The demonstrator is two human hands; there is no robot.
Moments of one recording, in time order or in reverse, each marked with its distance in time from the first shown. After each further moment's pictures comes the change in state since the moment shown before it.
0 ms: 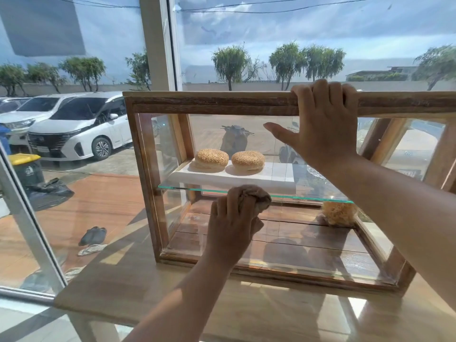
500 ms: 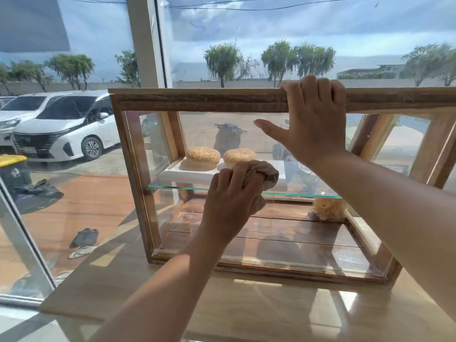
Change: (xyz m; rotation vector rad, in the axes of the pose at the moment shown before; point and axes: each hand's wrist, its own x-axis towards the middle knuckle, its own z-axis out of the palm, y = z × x) left_hand 0.048 0.000 -0.010 -0.007 0.077 0.159; right_hand -0.001 0.001 -0.003 0.009 -0.025 0.010
